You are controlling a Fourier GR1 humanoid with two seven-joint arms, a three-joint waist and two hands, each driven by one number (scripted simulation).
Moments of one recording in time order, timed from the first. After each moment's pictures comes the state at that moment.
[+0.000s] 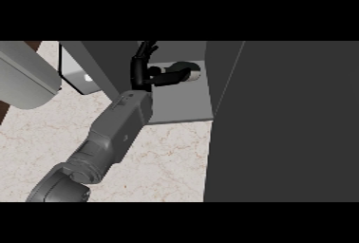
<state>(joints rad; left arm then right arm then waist) -1.14 0.01 0.05 -0.10 0.45 0.46 -0.75 -0.08 -0.01 0.13 -2.45 -0.09 0.15 0.60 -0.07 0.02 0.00</state>
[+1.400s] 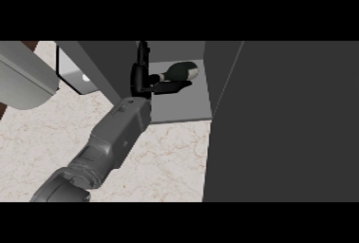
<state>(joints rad) -1.10 0.00 0.05 -0.10 0.41 0.38 -0.84 -0.08 -0.01 0.13 -2.45 -0.10 0.15 0.59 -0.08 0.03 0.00</state>
